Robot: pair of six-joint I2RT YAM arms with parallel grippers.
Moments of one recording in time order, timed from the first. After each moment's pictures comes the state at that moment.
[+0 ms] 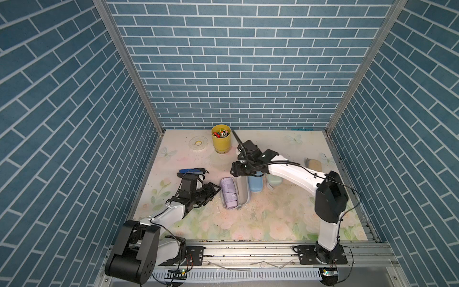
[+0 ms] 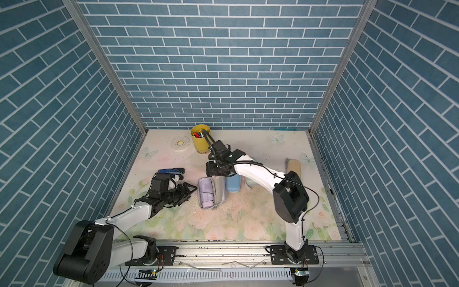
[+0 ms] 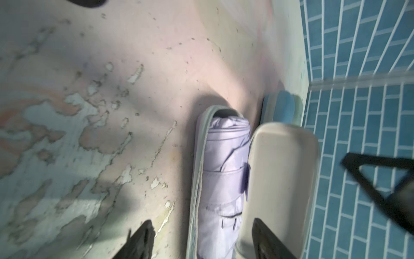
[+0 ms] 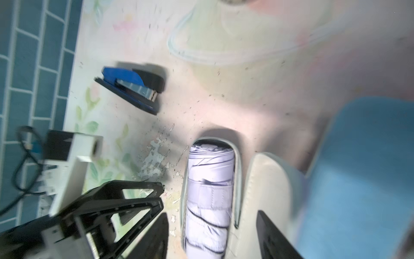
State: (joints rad) left arm -0.22 1.22 0.38 0.06 0.50 -0.89; right arm 0.81 1.82 1.56 -0.67 -0.16 0.57
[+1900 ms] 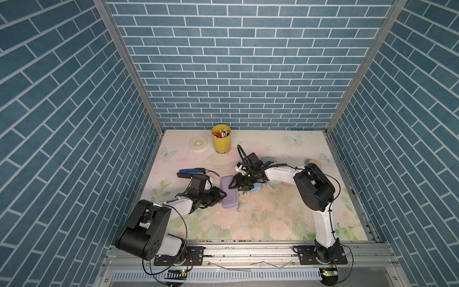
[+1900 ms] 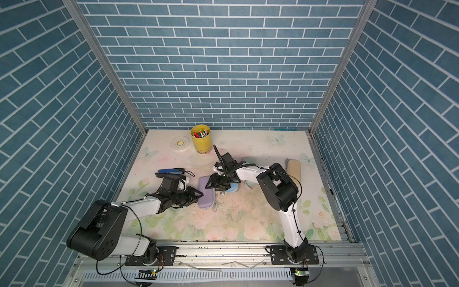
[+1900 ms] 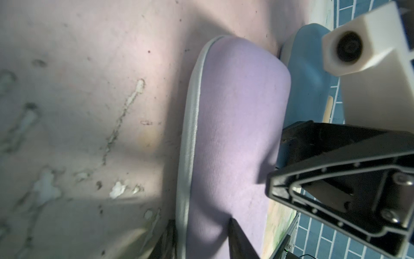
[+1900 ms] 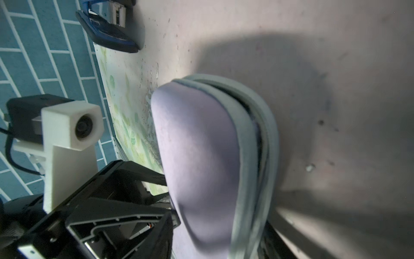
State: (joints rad) left arm -0.32 1.43 0.41 0.16 0.54 -0.84; right arm 0.77 2.11 1.37 -0.29 -0.71 0.68
